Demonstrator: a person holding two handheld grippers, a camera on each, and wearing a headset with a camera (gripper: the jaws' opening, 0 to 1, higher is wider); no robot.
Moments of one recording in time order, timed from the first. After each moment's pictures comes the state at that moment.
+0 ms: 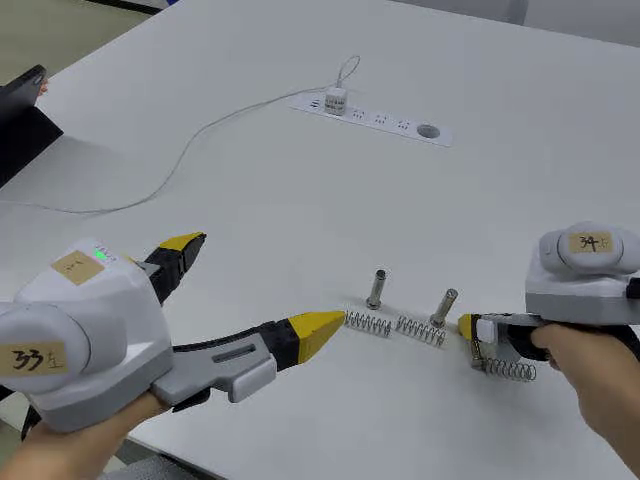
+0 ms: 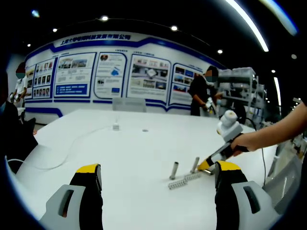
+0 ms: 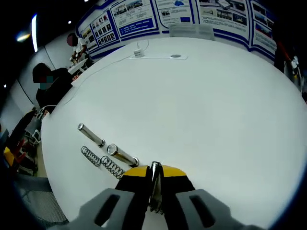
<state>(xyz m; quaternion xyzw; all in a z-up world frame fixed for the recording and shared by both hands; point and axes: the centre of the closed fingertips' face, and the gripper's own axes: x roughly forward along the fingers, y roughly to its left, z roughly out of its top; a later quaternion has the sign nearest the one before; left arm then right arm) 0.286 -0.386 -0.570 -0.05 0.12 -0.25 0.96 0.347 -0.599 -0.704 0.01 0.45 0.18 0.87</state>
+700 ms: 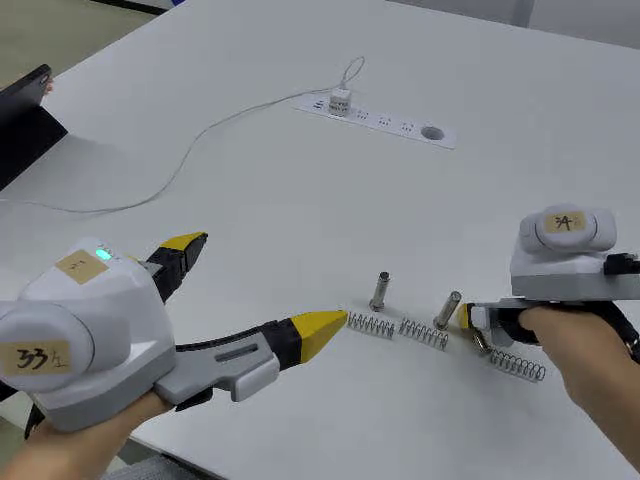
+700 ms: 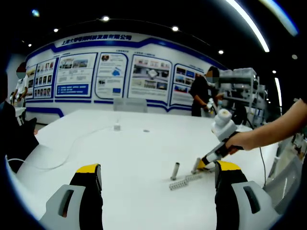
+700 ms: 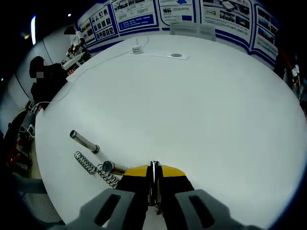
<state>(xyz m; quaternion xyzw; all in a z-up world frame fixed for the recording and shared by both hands) 0.288 -0.383 -0.570 -0.05 0.11 -0.24 0.96 0.359 -0.595 -0.700 -0.02 0.46 0.17 0.87</state>
